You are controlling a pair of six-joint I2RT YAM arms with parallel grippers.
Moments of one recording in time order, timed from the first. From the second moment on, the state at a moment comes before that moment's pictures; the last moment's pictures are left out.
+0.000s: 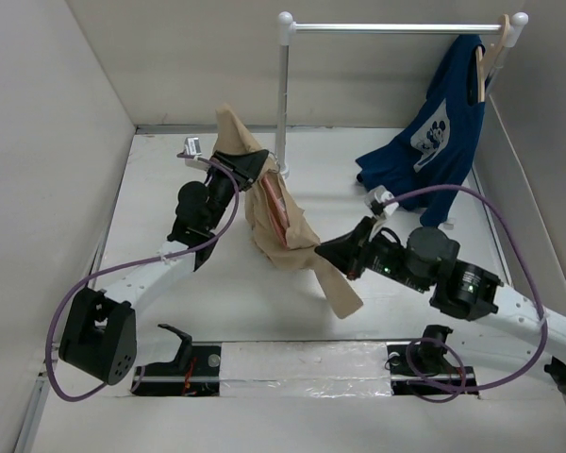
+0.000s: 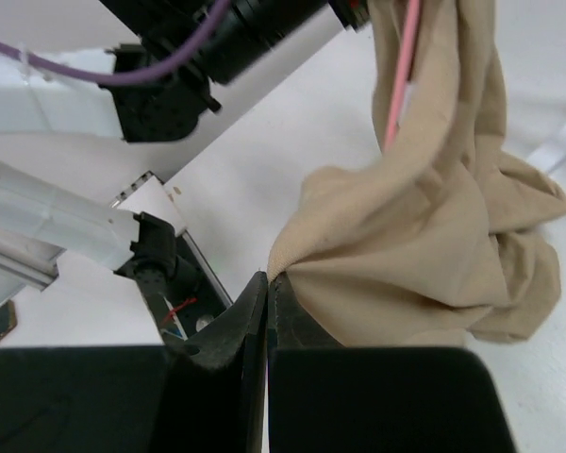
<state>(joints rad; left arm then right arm) -0.44 1.24 0.74 0.74 0.02 -1.06 1.09 0.78 0.92 -0.22 0.08 0.42</state>
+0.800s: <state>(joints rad) -0.37 1.25 0.78 0.79 0.13 -1.19 1.11 0.84 0.86 -0.28 -0.02 0.51</state>
